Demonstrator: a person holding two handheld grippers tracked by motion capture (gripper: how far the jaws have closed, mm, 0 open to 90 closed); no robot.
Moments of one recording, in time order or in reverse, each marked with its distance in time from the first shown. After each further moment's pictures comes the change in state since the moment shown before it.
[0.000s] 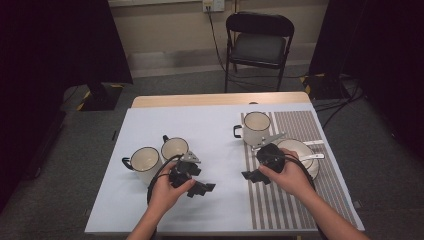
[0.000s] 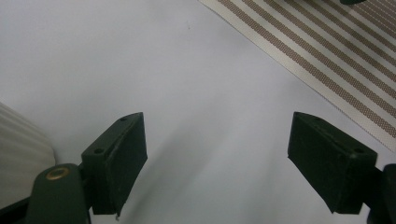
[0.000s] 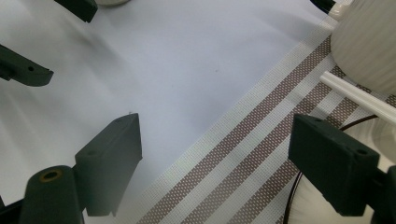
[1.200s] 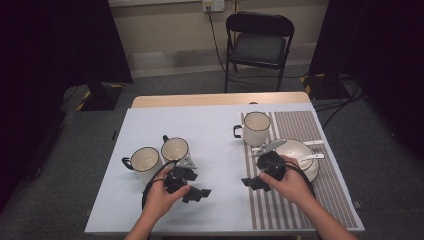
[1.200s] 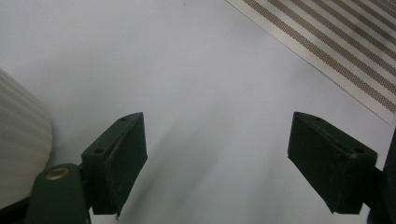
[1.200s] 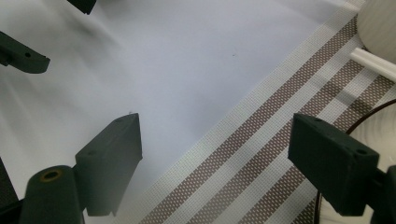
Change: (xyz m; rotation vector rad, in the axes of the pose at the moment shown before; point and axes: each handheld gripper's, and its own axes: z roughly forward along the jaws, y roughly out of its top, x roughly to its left) left arm 0.000 -0.017 -0.006 0.016 -0.006 0.011; right arm 0.009 -0.017 0.004 -0.010 0.026 0.005
